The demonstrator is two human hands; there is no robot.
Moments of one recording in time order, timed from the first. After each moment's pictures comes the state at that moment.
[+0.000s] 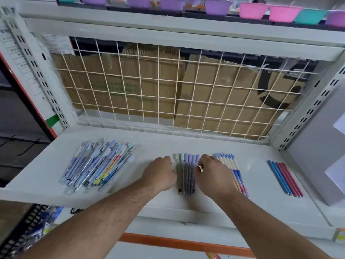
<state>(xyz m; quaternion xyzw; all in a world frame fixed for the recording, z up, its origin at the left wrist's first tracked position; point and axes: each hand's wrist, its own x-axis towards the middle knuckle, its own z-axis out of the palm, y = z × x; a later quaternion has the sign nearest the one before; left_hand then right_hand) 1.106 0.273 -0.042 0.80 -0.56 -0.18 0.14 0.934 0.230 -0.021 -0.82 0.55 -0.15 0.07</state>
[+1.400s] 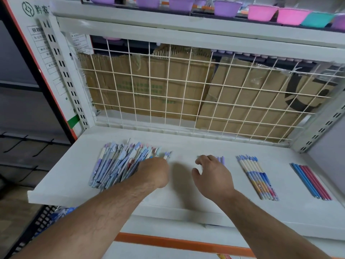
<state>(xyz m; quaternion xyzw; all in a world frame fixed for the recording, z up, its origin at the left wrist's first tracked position) 1.198 0.302 -0.024 0.81 -0.57 -0.12 -0.08 1.024 0.259 -0.035 -0.82 0.55 -0.13 0.13</state>
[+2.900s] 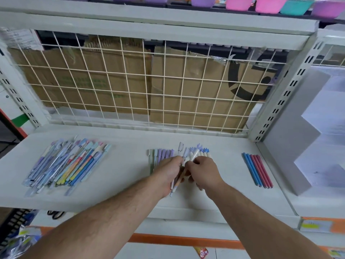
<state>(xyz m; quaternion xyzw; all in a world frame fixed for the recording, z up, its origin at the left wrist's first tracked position) 0.990 0.239 -0.026 0.63 -0.18 -0.58 0.49 0.875 0.206 -0.012 -0.60 0.59 -0.21 0.49</state>
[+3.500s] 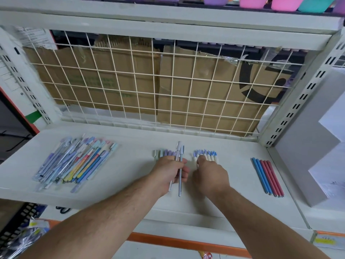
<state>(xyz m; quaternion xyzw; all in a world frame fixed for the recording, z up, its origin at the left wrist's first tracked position) 1.004 0.238 -0.024 0.62 -0.21 -0.55 0.51 0.875 0.188 -0.033 -0.83 0.55 -0.03 0.11</state>
